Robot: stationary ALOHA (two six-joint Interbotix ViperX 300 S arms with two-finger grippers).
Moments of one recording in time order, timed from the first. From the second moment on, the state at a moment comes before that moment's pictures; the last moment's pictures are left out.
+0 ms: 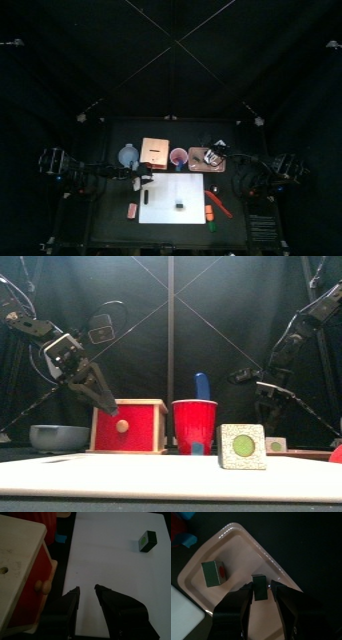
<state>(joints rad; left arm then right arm) 0.05 -0.17 1.03 -0.13 -0.24 0.03 -0.49 -0.35 0.86 -0.22 0.48 0.37</state>
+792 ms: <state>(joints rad) 0.05 -0.17 1.02 -0.17 -0.23 0.03 0.18 -0.12 0.76 -0.01 0.15 0.37</state>
